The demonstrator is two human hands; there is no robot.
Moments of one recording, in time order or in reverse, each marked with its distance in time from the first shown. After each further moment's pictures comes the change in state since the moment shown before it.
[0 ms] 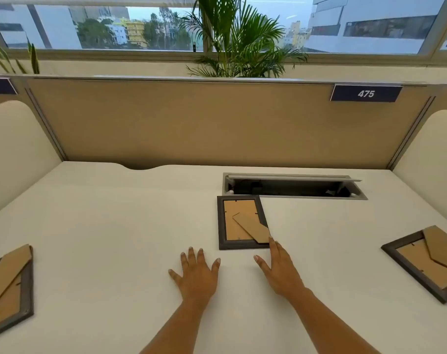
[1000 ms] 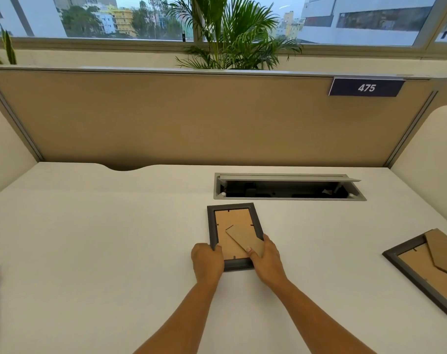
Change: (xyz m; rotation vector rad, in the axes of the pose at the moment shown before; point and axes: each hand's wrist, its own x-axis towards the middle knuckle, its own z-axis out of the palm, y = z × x) left_hand 0.049 0.063 -0.005 -0.708 0.116 -0.091; right_hand 0.045 -0.024 -0.002 0.337 0.043 0.155
